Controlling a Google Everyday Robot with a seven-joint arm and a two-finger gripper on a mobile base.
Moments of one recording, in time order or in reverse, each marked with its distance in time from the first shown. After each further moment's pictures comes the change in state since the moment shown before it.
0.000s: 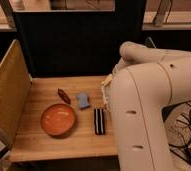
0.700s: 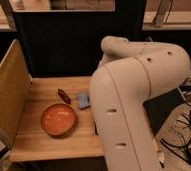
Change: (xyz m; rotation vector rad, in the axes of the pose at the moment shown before) arm -0.016 0.096 0.007 0.068 0.064 -0.173
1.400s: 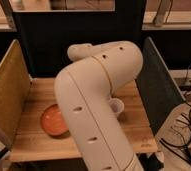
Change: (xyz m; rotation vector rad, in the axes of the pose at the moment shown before) arm 0.000 0.098 0.058 0.047 0.138 -0.185
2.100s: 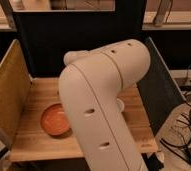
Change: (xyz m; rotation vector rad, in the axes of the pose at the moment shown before) arm 0.036 0.070 0.022 -0.090 -0.001 -0.171
